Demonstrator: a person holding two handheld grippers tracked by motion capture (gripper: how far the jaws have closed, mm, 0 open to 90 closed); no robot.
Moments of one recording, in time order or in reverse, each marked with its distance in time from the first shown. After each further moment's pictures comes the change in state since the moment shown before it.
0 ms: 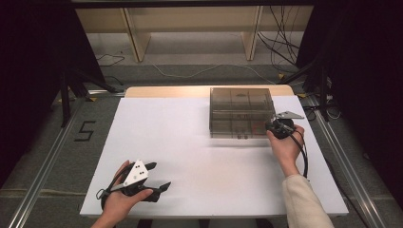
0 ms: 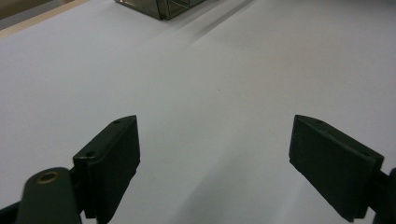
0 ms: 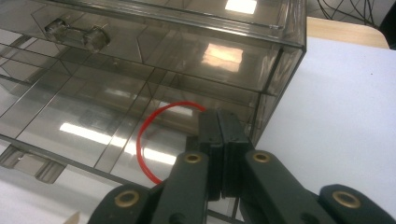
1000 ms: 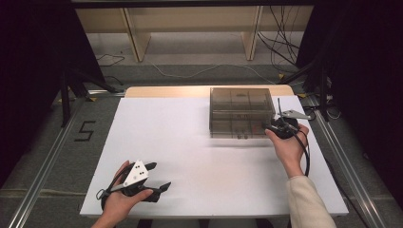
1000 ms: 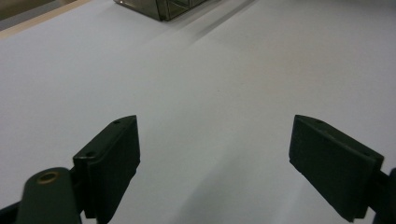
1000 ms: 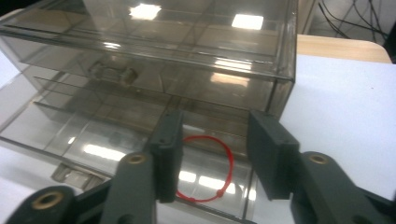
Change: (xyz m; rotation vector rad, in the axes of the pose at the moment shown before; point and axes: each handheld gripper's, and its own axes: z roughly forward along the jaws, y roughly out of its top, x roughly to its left) left arm -0.001 0.000 0.000 -0.006 0.000 -0.003; right arm 0.001 0.007 -0.019 -0.072 0.053 0.048
